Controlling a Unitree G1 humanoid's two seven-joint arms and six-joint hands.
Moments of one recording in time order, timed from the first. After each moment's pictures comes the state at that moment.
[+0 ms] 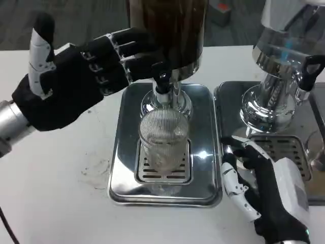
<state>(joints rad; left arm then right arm) -0.56 0.48 0.21 0.61 -0.58 0.11 -1.23 0.34 -0.08 0.26 -0.12 -0.64 -0.15 -0.37</state>
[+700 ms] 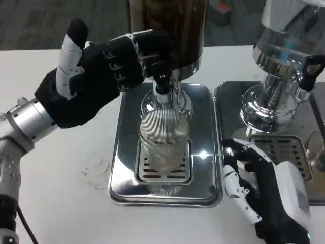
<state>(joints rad) -0.56 0.39 0.19 0.58 -0.47 -0.04 -1.15 0.36 -0.08 0.26 -0.12 -0.64 -0.15 -0.38</state>
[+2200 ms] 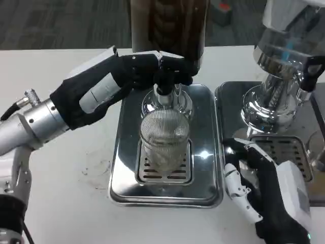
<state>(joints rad) -0.56 0.39 0.08 0.64 -0.33 -0.50 -1.12 0.37 -0.06 0.26 -0.13 -0.64 -0.15 -0.38</state>
